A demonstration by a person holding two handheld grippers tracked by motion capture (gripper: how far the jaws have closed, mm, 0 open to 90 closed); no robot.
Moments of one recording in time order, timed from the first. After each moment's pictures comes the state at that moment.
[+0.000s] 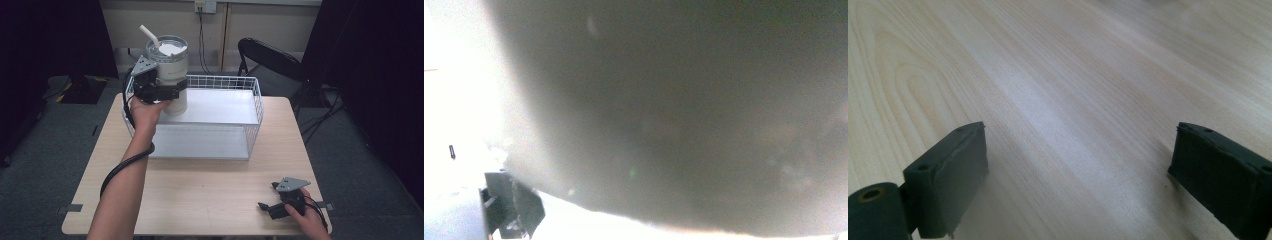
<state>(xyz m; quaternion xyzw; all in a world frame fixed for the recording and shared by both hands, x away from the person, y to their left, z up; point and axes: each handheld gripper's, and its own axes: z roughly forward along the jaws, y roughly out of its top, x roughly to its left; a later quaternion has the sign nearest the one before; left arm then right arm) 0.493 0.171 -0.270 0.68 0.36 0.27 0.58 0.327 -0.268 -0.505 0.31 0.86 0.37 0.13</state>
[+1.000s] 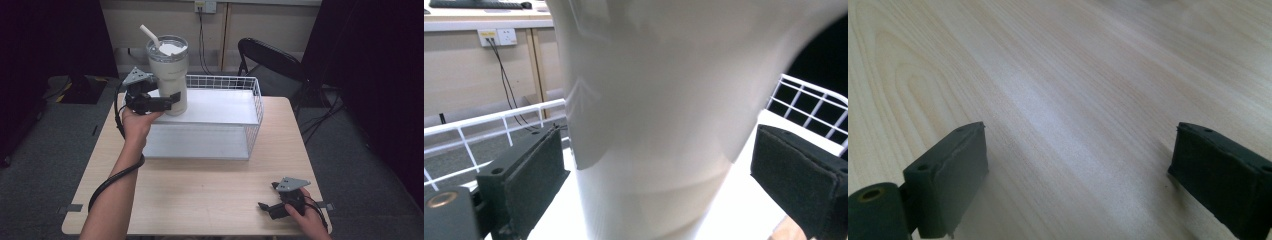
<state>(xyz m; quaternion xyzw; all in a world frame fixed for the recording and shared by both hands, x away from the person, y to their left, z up) 0.469 0.190 -0.283 0.70 0.38 0.24 0.55 0.327 -0.268 -0.505 0.31 0.86 0.37 0.13</state>
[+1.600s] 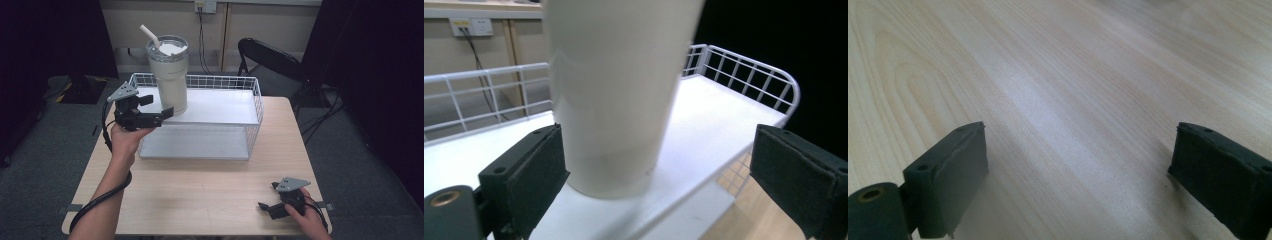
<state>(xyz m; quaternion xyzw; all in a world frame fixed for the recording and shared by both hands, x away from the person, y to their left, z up) 0.427 0.208 -0.296 0.71 0.37 0.20 0.57 0.327 -0.268 -0.505 0.31 0.86 0.37 0.13</state>
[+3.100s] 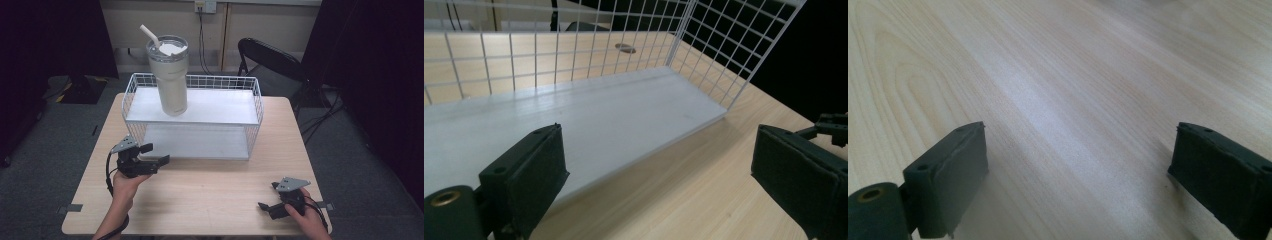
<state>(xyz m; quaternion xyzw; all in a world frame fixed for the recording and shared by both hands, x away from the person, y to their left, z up) 0.381 0.231 -0.433 0.71 0.41 0.13 0.56 0.327 -0.268 -0.505 0.31 0.86 0.37 0.13</state>
